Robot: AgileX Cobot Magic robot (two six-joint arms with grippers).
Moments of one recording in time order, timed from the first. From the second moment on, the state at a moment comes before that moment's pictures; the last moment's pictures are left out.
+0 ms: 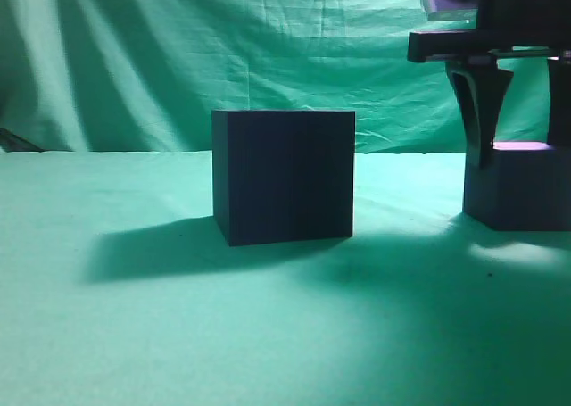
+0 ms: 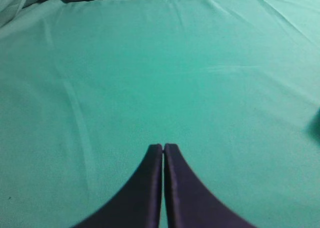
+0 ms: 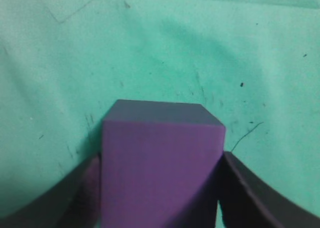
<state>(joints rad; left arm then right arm) -0.11 -0.02 0.02 0.09 0.36 -0.03 0.44 1.74 -1.13 -0.13 0.89 0.41</state>
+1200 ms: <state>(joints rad) -0.11 -0.02 0.02 0.09 0.36 -0.03 0.85 1.85 -1.69 -0.12 1.24 0.33</state>
